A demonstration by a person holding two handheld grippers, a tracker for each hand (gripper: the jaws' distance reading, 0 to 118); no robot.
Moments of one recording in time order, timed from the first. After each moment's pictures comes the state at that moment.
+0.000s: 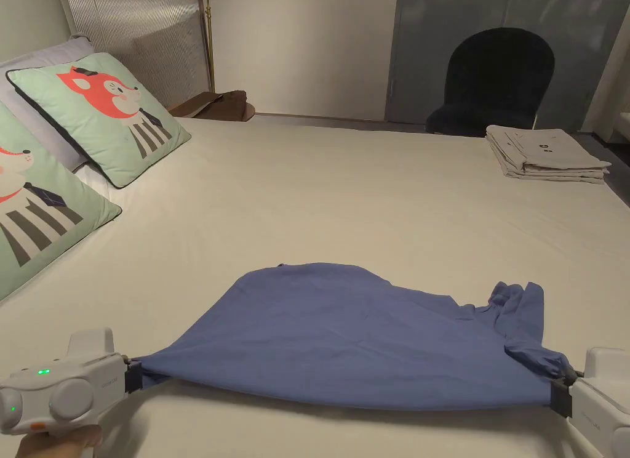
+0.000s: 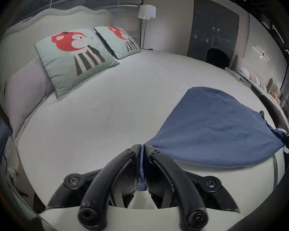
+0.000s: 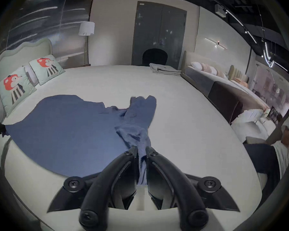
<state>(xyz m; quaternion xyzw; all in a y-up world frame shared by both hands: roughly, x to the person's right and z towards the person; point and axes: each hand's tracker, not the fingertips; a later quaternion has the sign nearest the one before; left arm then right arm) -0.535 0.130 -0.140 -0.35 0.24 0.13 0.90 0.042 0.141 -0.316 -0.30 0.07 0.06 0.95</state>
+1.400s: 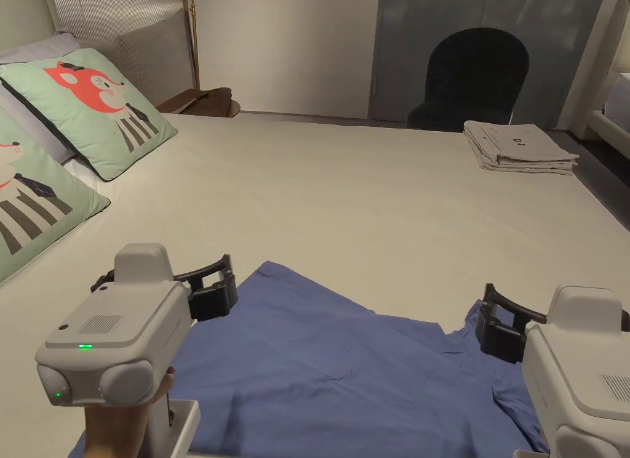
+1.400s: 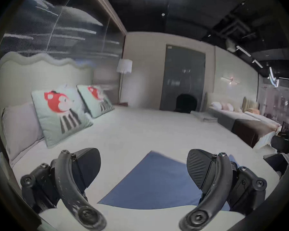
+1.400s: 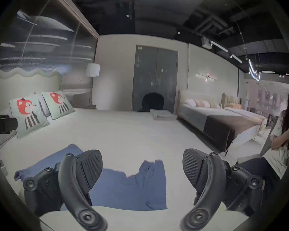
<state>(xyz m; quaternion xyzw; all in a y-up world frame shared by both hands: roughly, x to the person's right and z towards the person) -0.399 0.247 -0.126 -0.08 0.15 0.07 0.98 -0.017 0.253 -0.198 -0.07 0.07 0.04 0.99</state>
